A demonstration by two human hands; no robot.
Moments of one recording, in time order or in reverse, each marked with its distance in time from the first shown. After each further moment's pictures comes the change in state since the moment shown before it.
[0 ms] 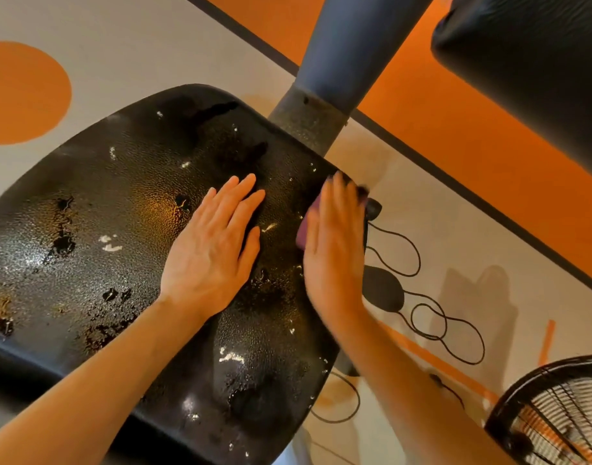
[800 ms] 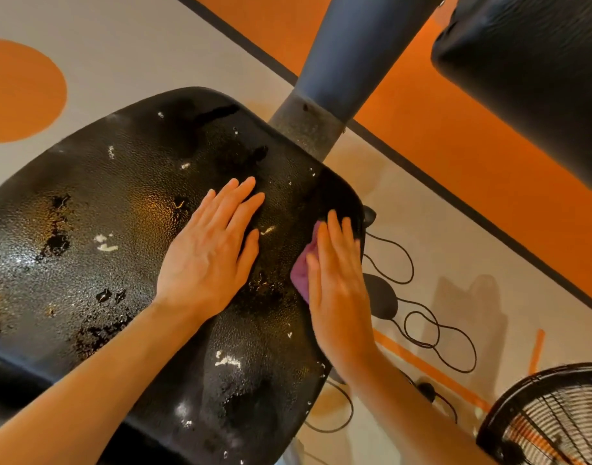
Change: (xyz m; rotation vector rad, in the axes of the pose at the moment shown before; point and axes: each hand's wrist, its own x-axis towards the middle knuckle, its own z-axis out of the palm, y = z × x) left_hand -0.001 0.002 0.000 0.014 0.034 0.002; right_hand -0.042 0.014 -0.011 0.066 -0.091 -0.117
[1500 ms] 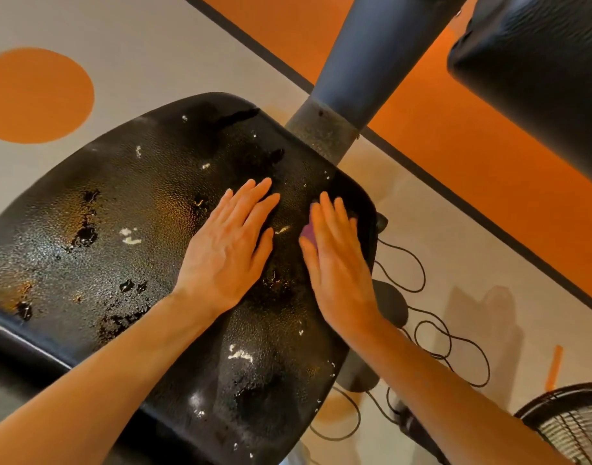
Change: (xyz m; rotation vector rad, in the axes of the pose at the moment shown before) left_hand 0.001 0.001 -0.002 0.007 -0.017 -0.006; right_hand 0.029 -0.005 0.001 -0.042 -0.086 -0.119
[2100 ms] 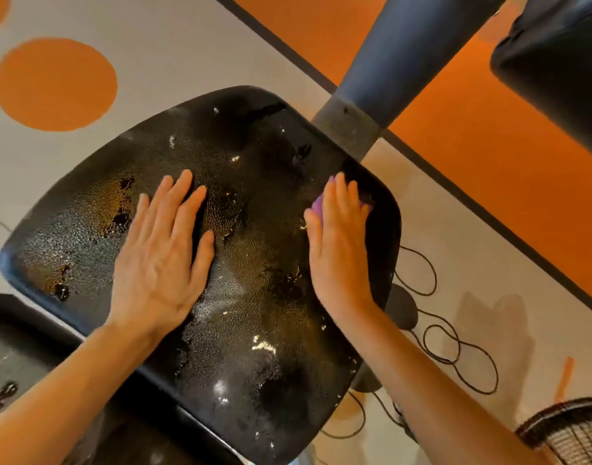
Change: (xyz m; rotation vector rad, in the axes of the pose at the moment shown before) left_hand -0.063 -0.049 -0.035 0.084 0.089 -0.259; right_hand 0.026 -0.034 0.012 0.031 0.058 0.145
